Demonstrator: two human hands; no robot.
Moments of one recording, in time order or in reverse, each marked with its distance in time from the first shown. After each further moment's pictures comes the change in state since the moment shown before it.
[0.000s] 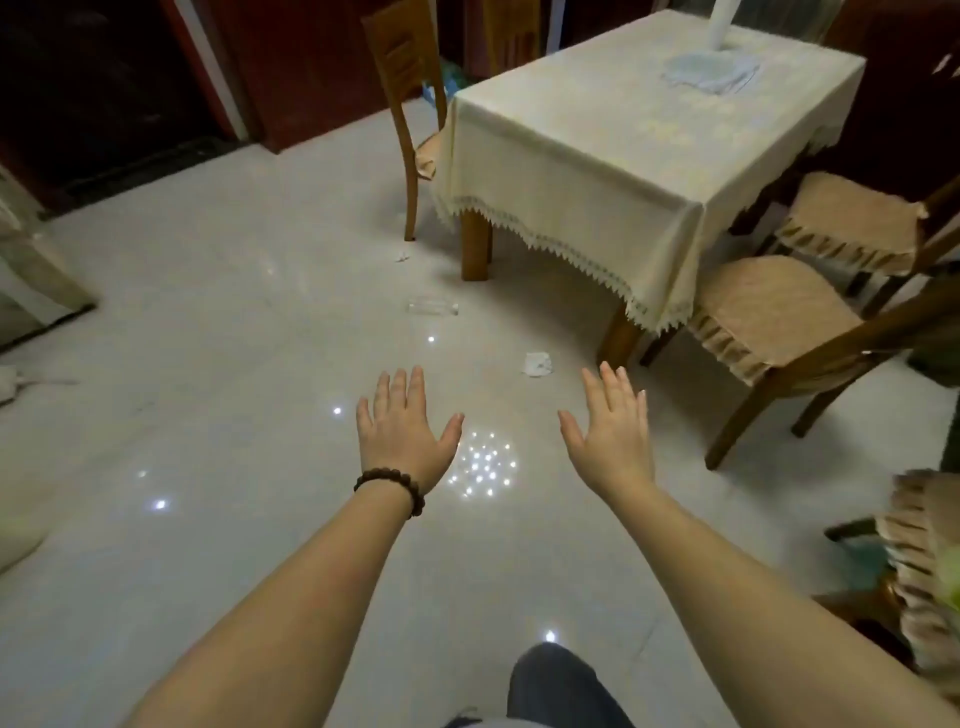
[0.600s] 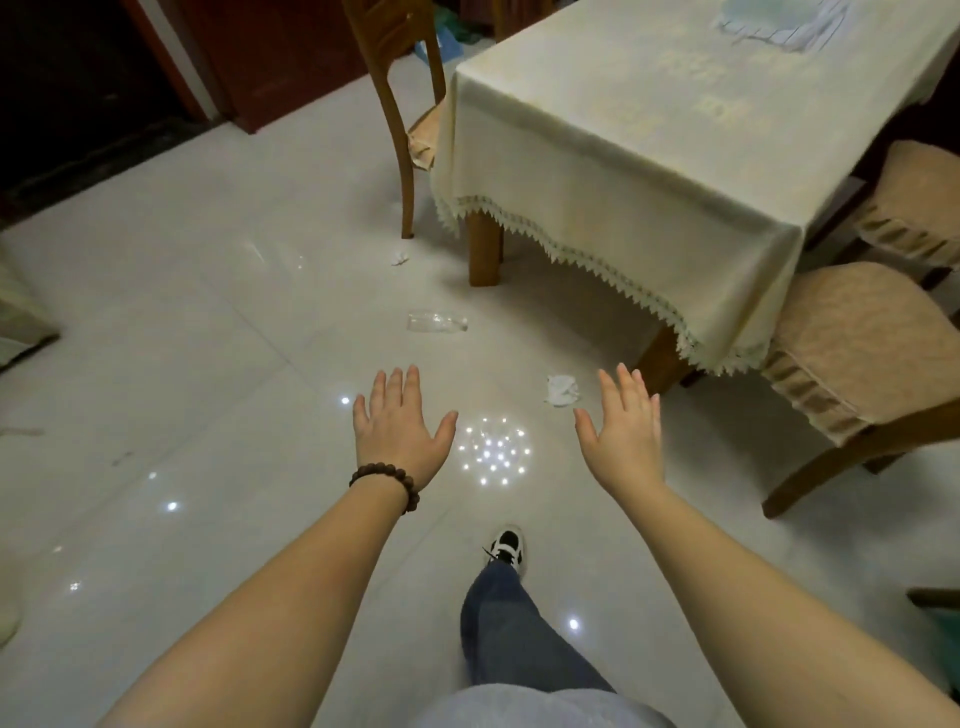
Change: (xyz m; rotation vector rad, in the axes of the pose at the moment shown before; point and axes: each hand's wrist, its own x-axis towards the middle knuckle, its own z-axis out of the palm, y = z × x) left_hand 0.289 -0.018 0.042 0.070 -0.072 0.000; right_hand 0.265 -0.007 0.099 0.054 -0.052 0.105
